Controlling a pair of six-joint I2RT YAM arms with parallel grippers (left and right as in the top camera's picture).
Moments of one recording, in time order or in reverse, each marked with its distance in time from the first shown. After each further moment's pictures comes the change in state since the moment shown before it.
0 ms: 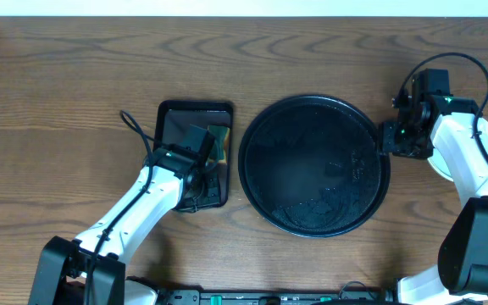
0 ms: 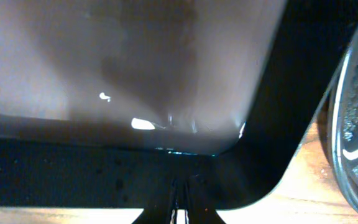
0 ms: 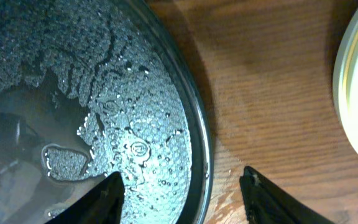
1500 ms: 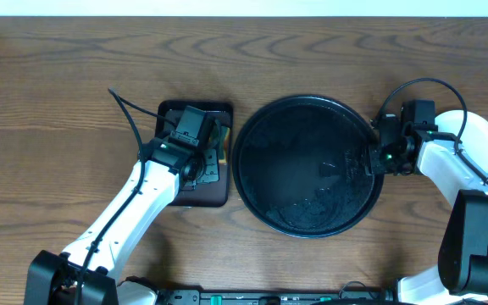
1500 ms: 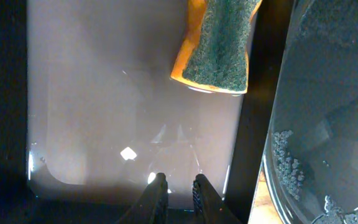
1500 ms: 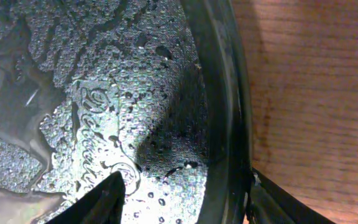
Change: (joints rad) left arm 0.000 -0.035 0.118 0.053 -0.174 0.052; right arm -0.001 0.000 -0.303 0.378 -0.143 -0.225
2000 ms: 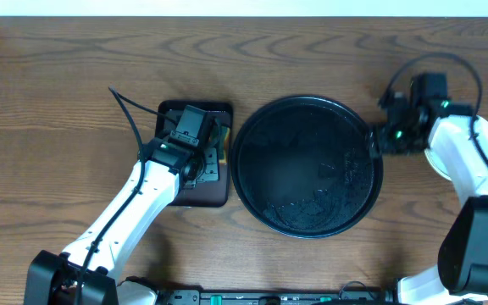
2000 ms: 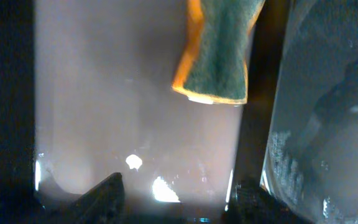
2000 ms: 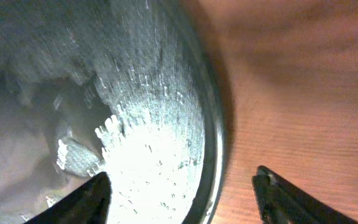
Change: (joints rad) left arm 0.000 0.000 0.000 0.025 -0.023 0.027; right arm 0.001 0.000 0.318 -0.328 -0.005 0.015
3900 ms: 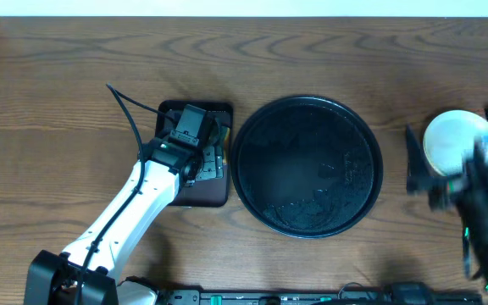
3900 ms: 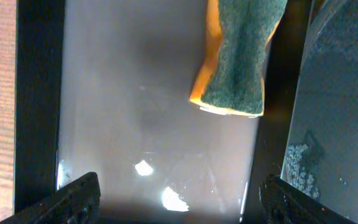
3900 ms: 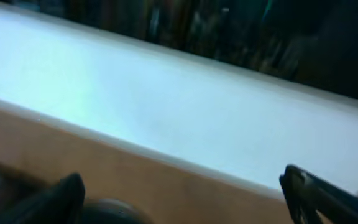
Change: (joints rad) left arm 0.000 0.000 0.001 0.008 -0.062 0.002; right arm 0.142 -1.156 -0.179 0.384 0.063 -0.076
